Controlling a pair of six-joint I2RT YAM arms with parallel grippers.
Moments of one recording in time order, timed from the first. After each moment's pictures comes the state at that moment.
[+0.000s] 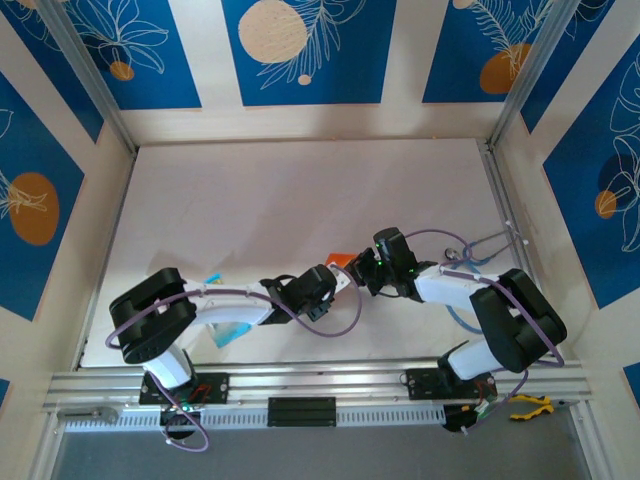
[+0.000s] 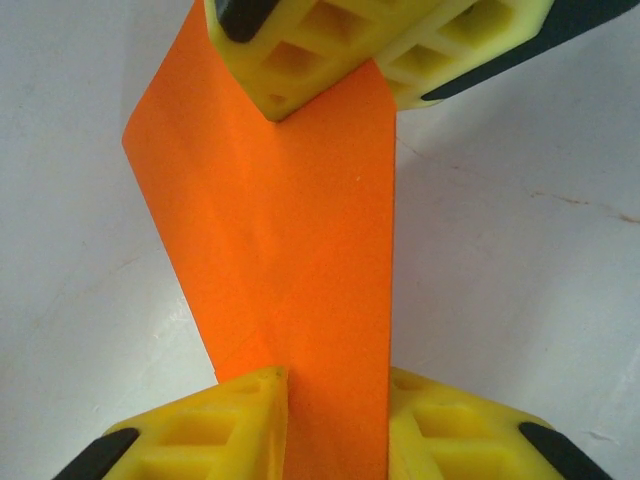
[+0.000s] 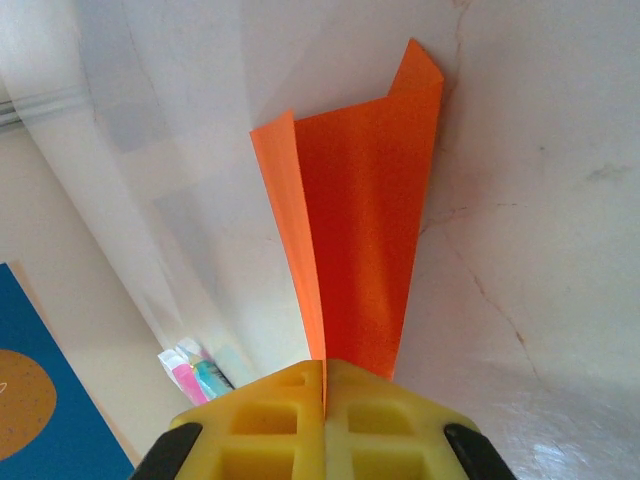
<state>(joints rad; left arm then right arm) -1.09 1.64 0.82 -0.08 -0.26 0.02 0.53 1.44 0.55 0.10 -0.36 1.43</state>
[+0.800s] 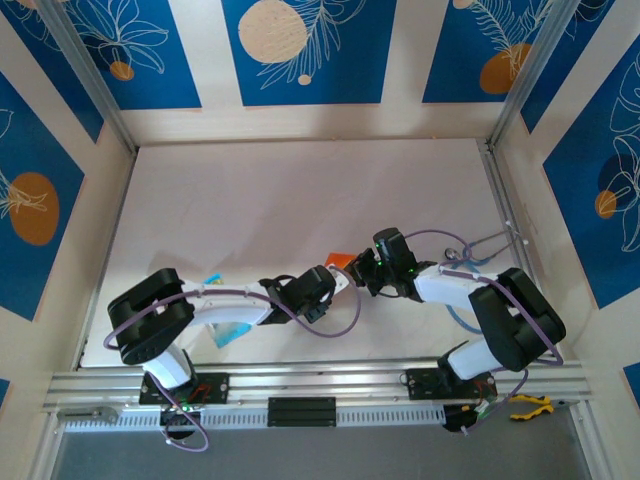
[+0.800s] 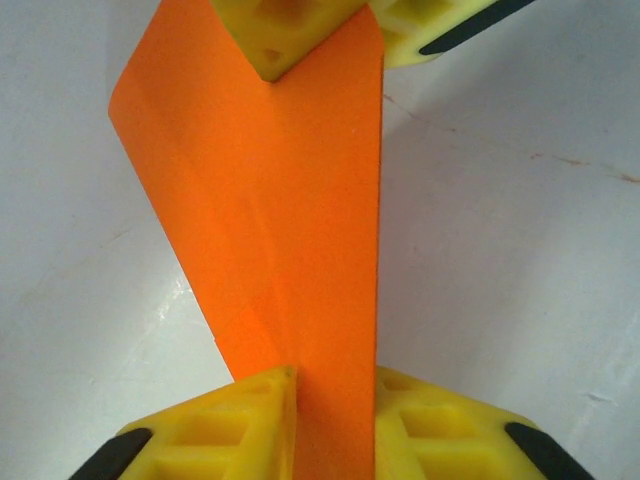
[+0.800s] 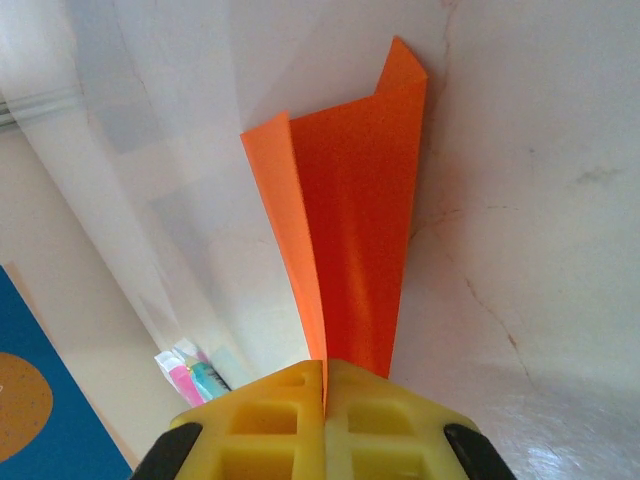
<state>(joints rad) -1.09 1.63 0.82 -0.13 -0.26 0.02 0.53 1.45 0.55 0.10 -0.36 1.43</state>
